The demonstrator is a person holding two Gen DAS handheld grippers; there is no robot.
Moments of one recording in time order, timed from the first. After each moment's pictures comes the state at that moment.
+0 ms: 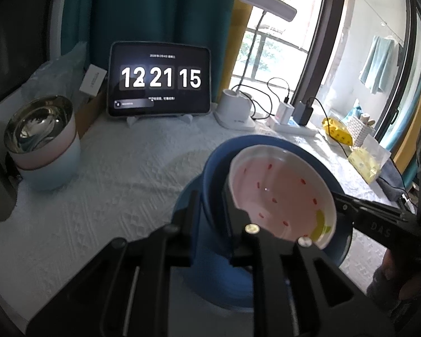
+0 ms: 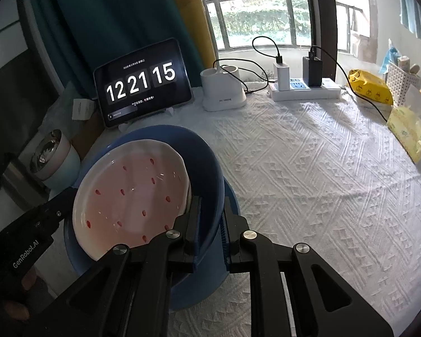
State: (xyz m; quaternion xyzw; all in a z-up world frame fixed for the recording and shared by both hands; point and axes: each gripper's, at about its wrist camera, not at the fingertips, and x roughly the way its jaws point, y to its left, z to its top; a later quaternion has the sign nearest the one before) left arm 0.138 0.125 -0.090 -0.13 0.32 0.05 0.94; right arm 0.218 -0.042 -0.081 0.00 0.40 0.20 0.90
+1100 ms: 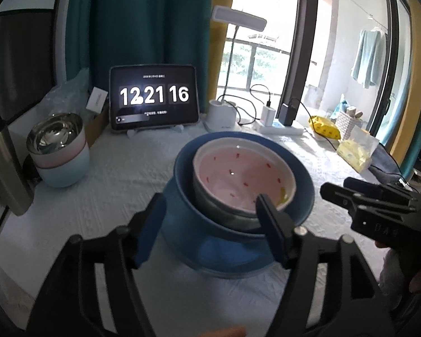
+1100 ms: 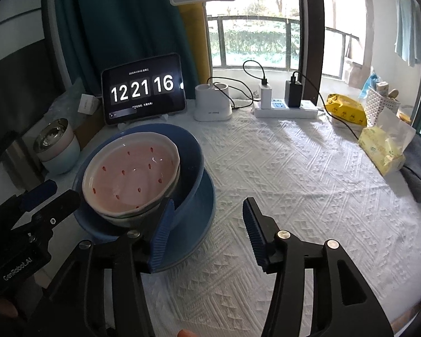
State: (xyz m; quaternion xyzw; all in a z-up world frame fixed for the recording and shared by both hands) left arm 0.083 0.080 -0.073 -0.08 0.28 0.06 0.95; right arm 0.161 -0.071 -0.061 -0.05 0.34 0.18 0.92
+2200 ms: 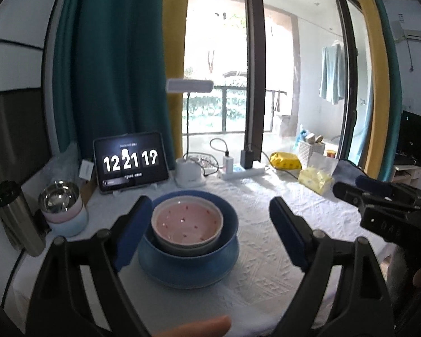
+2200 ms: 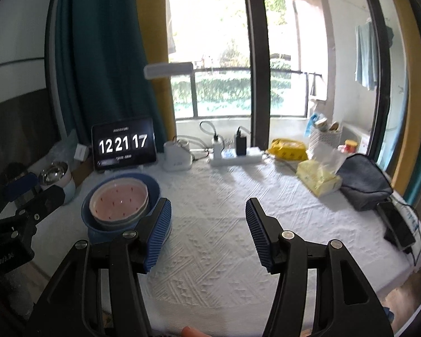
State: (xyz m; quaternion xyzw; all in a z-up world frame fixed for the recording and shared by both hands) left arm 0.015 0.005 0.011 -0.01 0.16 0.01 0.99; right arm 0.065 -0.161 0.010 -0.02 0.20 0.12 0.97
